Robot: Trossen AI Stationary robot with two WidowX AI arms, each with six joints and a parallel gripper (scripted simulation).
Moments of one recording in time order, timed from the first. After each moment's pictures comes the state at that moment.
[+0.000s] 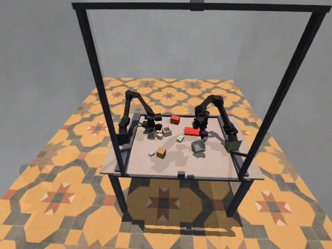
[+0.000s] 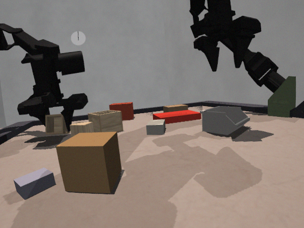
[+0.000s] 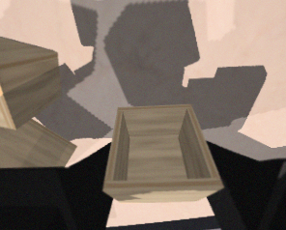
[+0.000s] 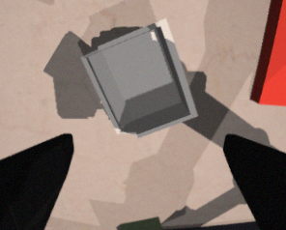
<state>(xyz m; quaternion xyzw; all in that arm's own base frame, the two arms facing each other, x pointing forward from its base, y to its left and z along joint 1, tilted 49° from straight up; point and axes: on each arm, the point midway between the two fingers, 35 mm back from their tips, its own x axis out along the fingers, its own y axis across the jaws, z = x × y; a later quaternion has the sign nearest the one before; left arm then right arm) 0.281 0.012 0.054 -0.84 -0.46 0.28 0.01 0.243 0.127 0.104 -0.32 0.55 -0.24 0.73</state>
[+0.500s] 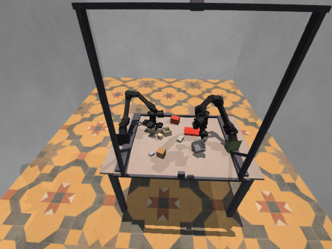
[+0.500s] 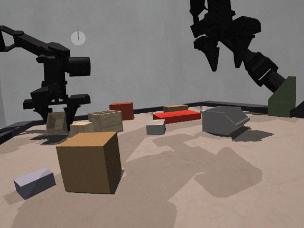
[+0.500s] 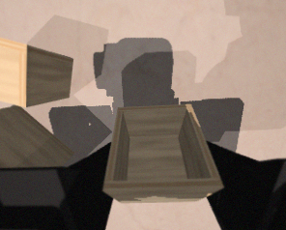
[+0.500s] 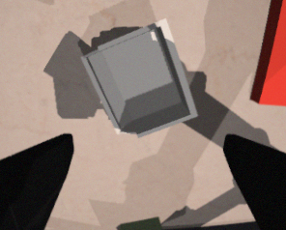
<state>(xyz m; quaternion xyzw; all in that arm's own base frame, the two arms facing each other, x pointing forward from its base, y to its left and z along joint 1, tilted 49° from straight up) 0.287 0.016 0.062 -0.79 -0.46 0.40 -0.05 0.243 0.127 0.104 -0.32 0.55 -0.24 0.73</state>
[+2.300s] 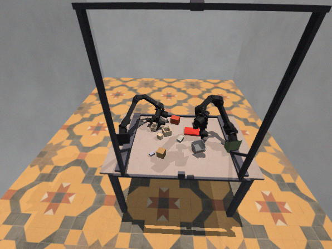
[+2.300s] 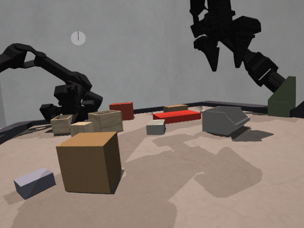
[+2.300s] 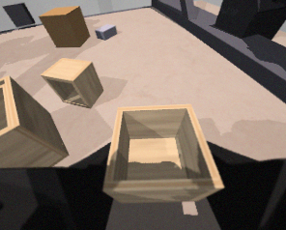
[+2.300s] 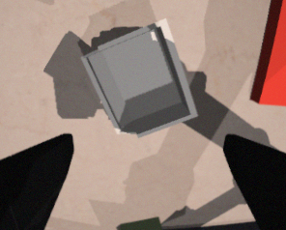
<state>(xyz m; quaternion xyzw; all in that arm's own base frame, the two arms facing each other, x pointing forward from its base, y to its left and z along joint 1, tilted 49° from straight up) 0.311 0.041 0.079 -0.54 -0.39 0.70 -0.26 0.243 0.127 0.104 -0.32 0.55 -0.24 0.73</state>
